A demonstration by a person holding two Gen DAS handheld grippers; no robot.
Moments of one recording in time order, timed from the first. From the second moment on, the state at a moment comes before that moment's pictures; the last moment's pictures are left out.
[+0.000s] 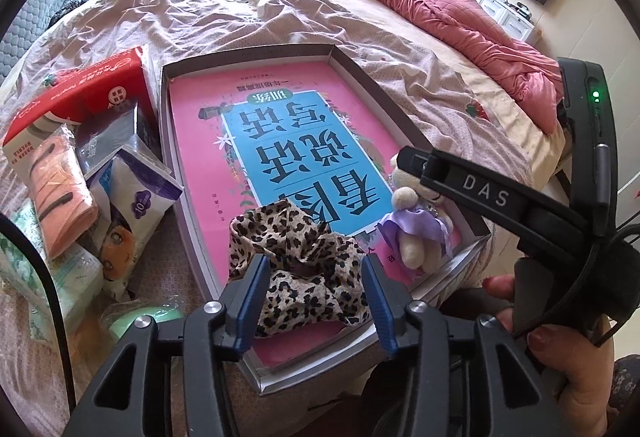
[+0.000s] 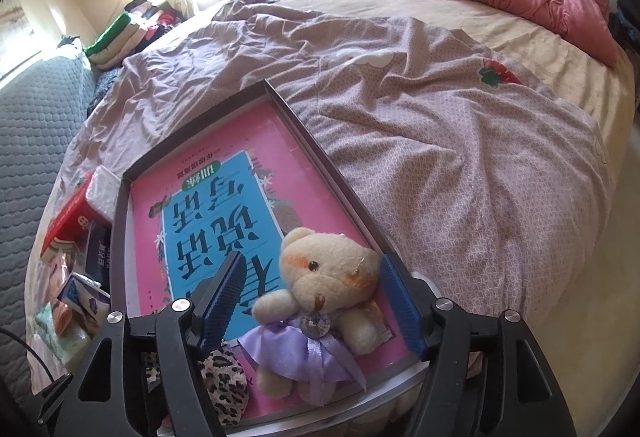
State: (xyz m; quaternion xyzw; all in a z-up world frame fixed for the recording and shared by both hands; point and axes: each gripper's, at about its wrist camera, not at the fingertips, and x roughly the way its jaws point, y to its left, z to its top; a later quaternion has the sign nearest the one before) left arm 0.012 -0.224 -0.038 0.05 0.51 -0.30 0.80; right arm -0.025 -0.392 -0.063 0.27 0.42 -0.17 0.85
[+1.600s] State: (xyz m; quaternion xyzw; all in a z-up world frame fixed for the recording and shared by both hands) left arm -0.001 -0.143 0.021 0.01 0.44 -0.24 0.87; right arm -0.060 -0.369 0.006 0.22 0.26 -0.16 0.93
